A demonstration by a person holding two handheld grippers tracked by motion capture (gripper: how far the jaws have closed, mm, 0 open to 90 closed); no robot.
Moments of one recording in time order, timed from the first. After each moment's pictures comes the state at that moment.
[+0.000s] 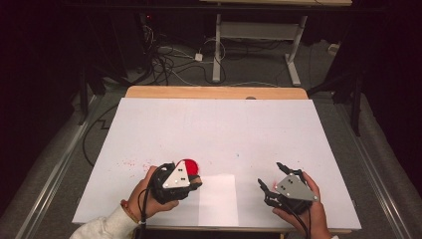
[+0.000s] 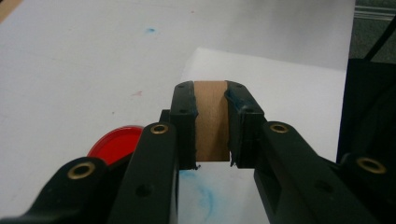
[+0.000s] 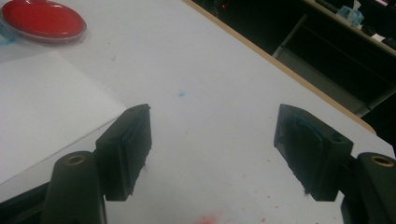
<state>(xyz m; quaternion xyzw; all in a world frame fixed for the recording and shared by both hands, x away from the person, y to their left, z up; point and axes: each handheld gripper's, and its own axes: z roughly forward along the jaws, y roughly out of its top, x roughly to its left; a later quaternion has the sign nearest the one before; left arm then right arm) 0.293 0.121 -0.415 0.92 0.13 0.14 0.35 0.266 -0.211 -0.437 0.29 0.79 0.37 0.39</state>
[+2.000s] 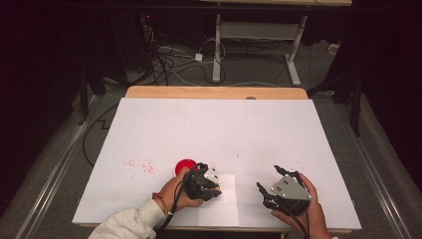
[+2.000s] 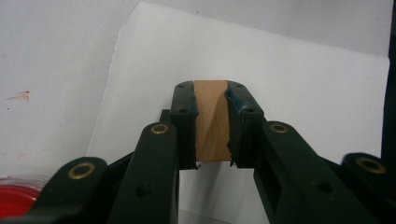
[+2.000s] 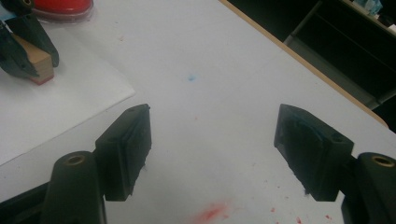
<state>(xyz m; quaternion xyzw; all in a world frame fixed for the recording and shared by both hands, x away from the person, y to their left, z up) 0.332 0.059 -0.465 0.95 0.13 0.03 0.27 0.267 -0.208 -0.444 0.28 0.81 0.35 0.38</state>
